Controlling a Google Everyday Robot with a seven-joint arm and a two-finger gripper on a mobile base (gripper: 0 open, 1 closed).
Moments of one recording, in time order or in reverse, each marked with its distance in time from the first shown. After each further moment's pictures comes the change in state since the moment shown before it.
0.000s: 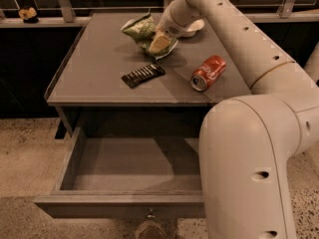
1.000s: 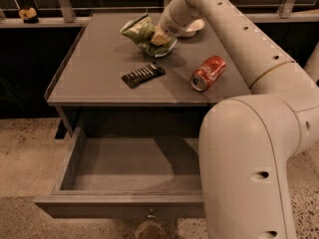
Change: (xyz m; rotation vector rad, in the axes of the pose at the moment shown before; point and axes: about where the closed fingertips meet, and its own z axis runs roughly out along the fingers) arm 0.000 0.000 0.000 0.000 0.000 0.000
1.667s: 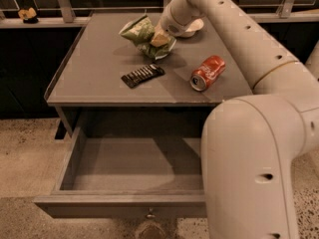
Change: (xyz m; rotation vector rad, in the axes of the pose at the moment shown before) arm 0.002 0.002 -0.001 0.008 0.012 -0.009
